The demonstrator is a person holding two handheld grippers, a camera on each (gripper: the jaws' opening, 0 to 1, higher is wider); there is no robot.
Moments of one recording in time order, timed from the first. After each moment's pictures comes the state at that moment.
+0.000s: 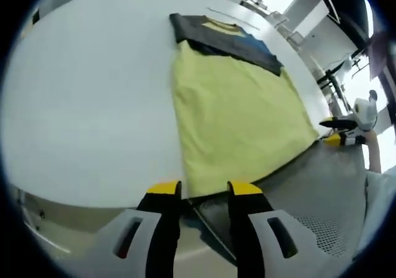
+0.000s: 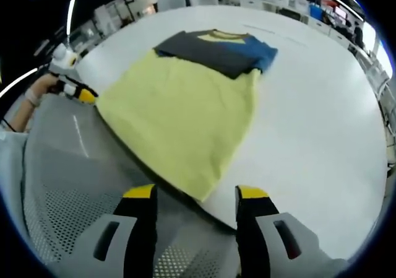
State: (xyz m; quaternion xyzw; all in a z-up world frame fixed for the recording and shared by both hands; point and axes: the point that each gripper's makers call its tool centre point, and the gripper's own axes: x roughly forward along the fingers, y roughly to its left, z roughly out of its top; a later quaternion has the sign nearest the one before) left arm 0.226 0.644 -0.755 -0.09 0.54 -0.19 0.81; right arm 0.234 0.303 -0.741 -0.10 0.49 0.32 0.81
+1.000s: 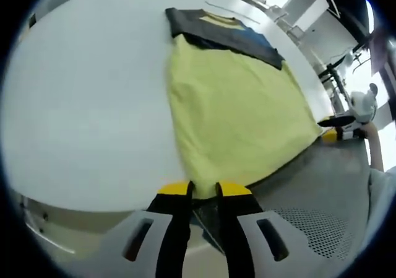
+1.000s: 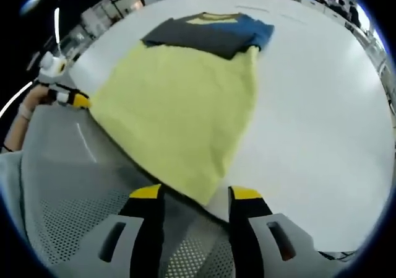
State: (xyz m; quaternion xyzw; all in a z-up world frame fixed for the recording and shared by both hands) left arm 0.226 0.641 -0.760 -0.07 0.55 -0.20 0.80; right arm 0.234 0.305 -0.765 -0.06 0.54 0.30 0.78
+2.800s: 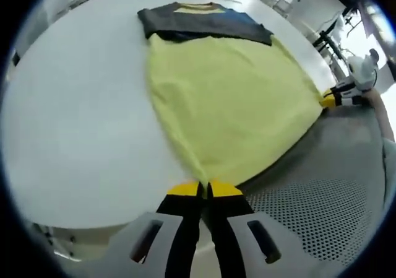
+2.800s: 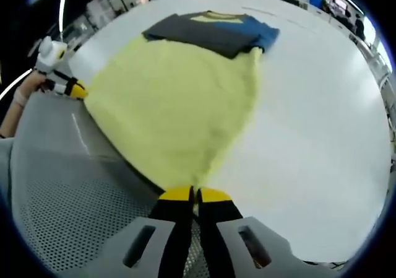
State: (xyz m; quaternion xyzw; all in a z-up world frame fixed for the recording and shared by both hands) left arm 0.228 0.641 -0.768 0.03 0.56 -0.23 0.79; right arm 0.240 0.303 -0.772 -0.10 0.53 0.31 0.78
